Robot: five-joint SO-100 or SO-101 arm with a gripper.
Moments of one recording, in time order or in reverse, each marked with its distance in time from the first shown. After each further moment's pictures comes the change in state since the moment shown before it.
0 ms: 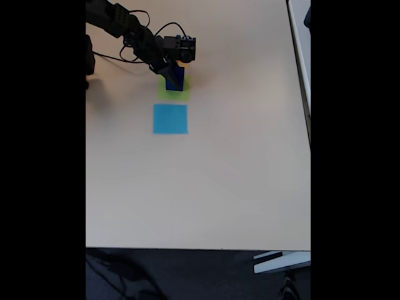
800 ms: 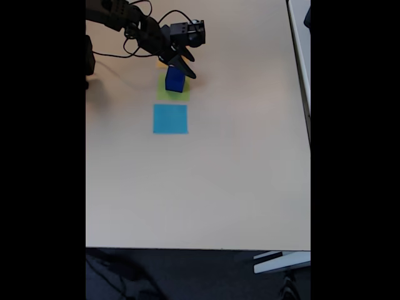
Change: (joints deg) arm 1.5 5.8 -13.3 7.5 -4.3
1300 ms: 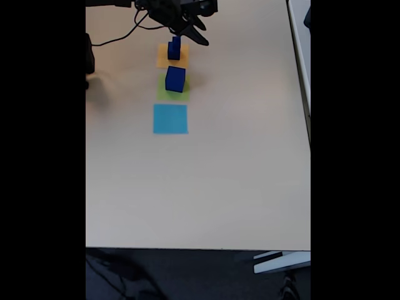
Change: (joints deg) arm -9.8 -3.8 -18.3 13.3 10.3
